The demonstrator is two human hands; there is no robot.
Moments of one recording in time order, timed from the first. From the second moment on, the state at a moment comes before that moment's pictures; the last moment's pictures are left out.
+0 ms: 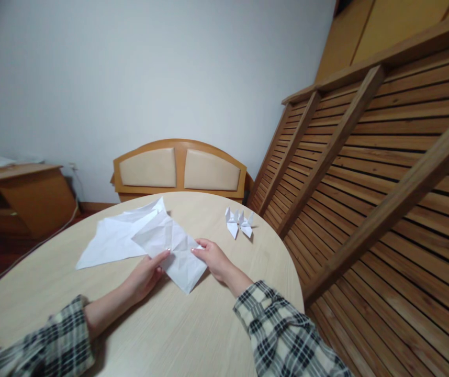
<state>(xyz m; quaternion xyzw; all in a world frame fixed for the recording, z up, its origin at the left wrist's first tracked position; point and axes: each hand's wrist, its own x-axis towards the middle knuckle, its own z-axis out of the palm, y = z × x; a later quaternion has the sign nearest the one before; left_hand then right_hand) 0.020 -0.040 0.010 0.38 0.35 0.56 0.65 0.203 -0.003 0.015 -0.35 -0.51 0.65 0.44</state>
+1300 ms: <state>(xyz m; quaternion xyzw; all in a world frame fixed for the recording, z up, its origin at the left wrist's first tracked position) 0.002 -0.038 0.008 0.59 0.41 0.42 0.55 0.210 -0.006 0.004 -0.39 -0.64 0.54 0.38</state>
